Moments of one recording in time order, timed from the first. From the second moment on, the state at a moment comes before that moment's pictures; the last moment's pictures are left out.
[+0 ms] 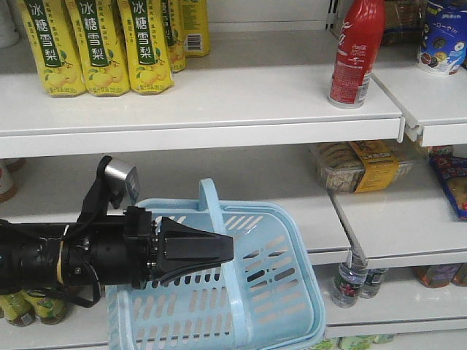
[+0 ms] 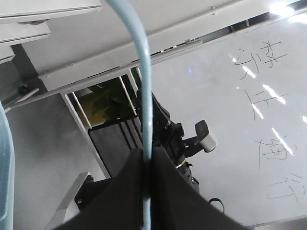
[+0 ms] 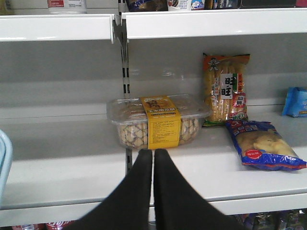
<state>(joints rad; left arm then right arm) -0.36 1.45 -0.68 1.32 -1.16 -2.12 -0.02 -0.01 0.03 -0.07 0.11 0.11</state>
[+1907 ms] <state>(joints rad) -0.36 1.45 -0.68 1.32 -1.16 -2.12 -0.02 -0.01 0.03 -0.07 0.11 0.11</state>
